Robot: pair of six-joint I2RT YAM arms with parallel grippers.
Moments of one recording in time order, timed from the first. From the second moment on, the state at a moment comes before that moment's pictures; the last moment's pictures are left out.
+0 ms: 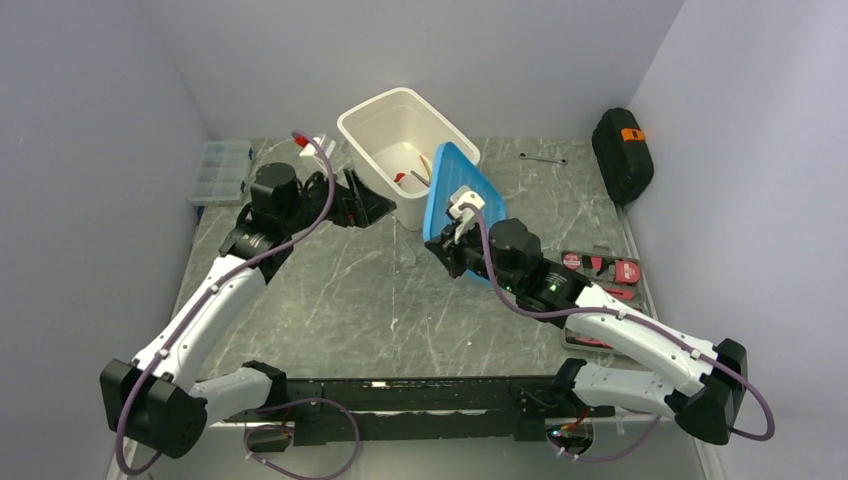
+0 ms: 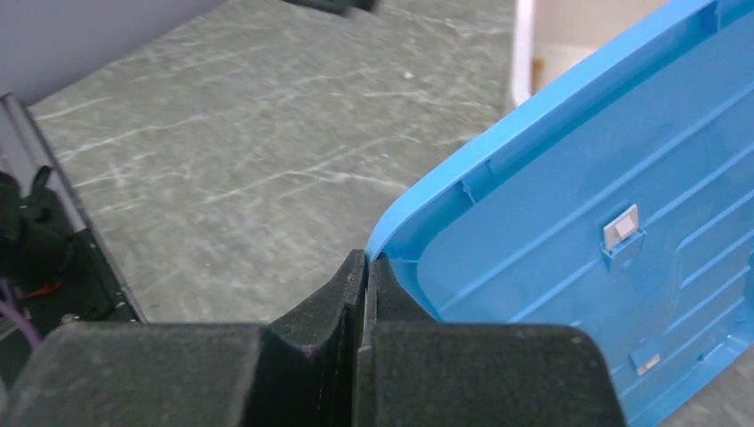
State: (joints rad) left arm -0.37 1.10 1.03 -0.10 0.50 -0.53; right arm 0.89 1.03 0.91 -0.11 0.05 0.06
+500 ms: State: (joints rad) left arm -0.38 1.22 1.03 0.03 0.63 -0.67; right arm 1.02 1.14 0.90 0.01 -0.01 0.05
